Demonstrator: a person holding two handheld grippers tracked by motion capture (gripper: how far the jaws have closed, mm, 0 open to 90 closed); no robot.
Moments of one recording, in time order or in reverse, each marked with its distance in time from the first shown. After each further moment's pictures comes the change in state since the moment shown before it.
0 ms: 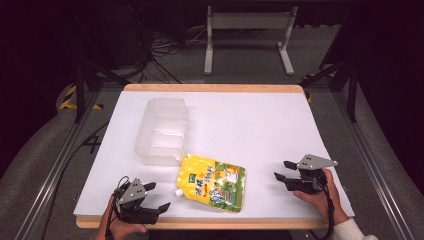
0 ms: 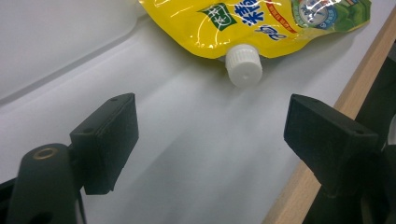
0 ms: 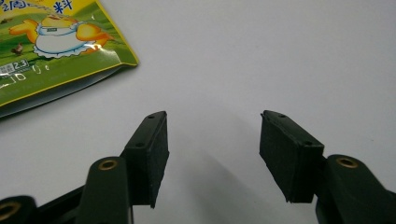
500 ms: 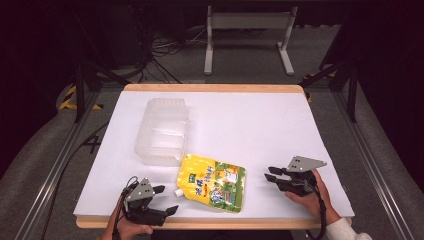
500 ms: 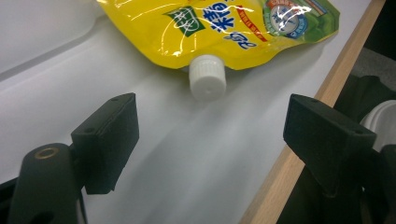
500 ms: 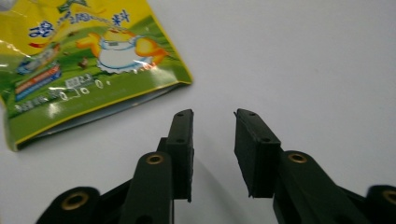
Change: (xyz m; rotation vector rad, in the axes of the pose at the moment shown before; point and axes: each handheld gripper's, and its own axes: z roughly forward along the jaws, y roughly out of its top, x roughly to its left) left arm -0.011 0.010 0.014 0.017 -0.080 -0.039; right arm 0.022 0.013 0.013 -0.018 0.126 -0.054
